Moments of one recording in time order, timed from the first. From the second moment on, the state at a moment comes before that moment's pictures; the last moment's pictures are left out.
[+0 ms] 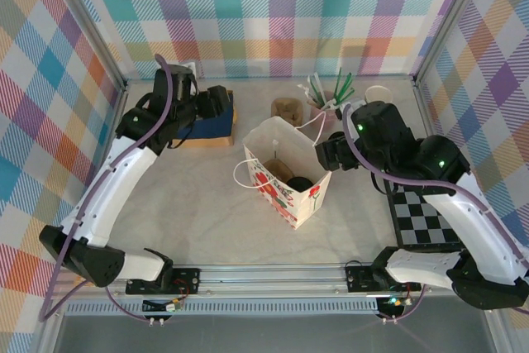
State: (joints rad) left arm -0.42 1.37 1.58 -0.77 -0.09 -0.47; right arm 0.79 1.13 1.66 -1.28 0.28 0.26
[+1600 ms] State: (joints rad) left arm -0.32 2.05 1.94 -0.85 -0.07 -0.40; right arm 0.28 0.95 1.22 -1.12 0.02 0.34
